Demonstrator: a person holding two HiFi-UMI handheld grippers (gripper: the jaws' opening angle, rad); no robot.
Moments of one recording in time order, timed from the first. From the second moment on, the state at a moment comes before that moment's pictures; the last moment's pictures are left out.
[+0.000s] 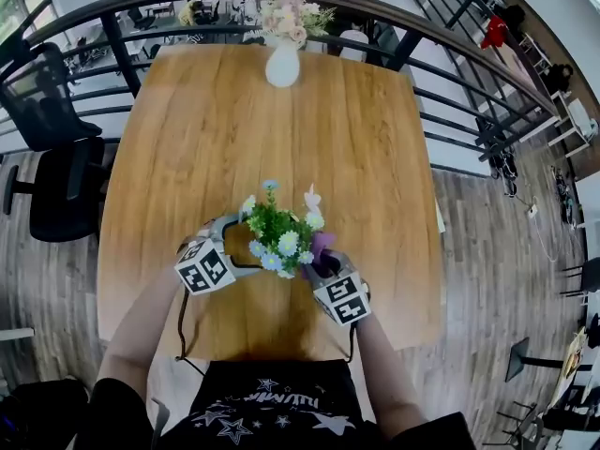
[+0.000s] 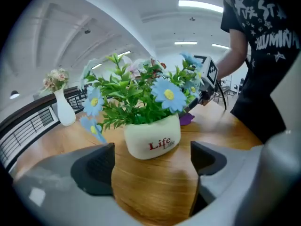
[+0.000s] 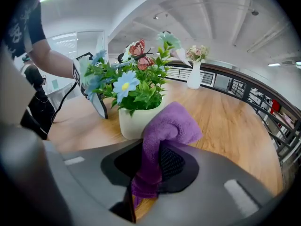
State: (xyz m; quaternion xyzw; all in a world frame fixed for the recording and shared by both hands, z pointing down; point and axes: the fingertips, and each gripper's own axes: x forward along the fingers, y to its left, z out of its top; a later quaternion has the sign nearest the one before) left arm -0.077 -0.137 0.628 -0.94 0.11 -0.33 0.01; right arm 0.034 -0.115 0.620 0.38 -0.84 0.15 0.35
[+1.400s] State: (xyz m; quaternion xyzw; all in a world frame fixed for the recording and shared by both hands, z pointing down) left arm -0.049 -0.144 0.637 -0.90 0.23 -0.36 -0.03; right arm 0.029 -0.107 0.628 0.39 -0.84 0.16 0.35
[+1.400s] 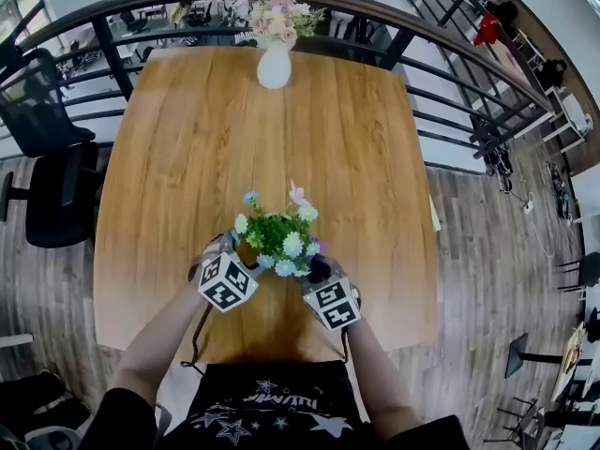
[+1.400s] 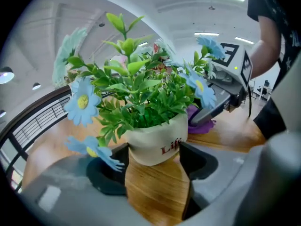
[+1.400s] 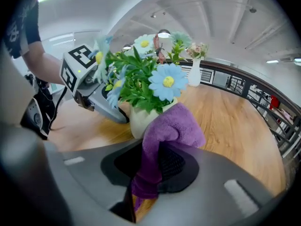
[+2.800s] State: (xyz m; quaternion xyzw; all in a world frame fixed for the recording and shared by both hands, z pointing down) left arm -0.041 -0.118 0.641 -0.88 0.33 -0.34 -0.04; right arm -0.015 -0.082 0.626 0.34 -0.87 0.15 0.33
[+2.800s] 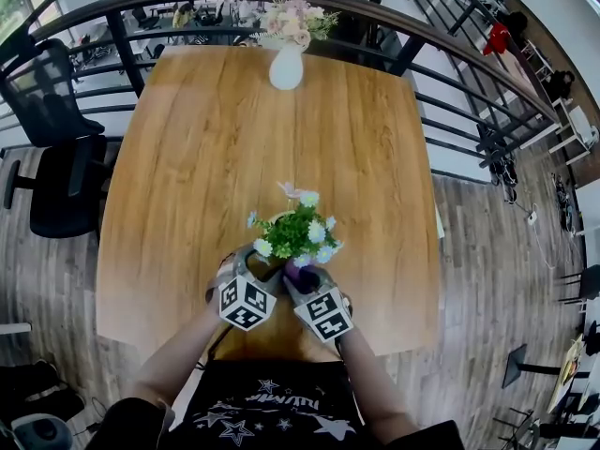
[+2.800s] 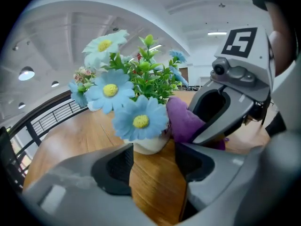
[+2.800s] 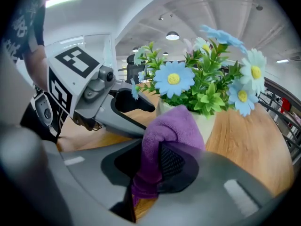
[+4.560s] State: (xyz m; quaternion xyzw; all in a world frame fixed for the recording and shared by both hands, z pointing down) left arm -0.016 -0.163 0.621 -0.95 0.07 -0.31 0.00; right arm 0.060 -0.129 0.630 0.42 -0.83 0.16 0.34
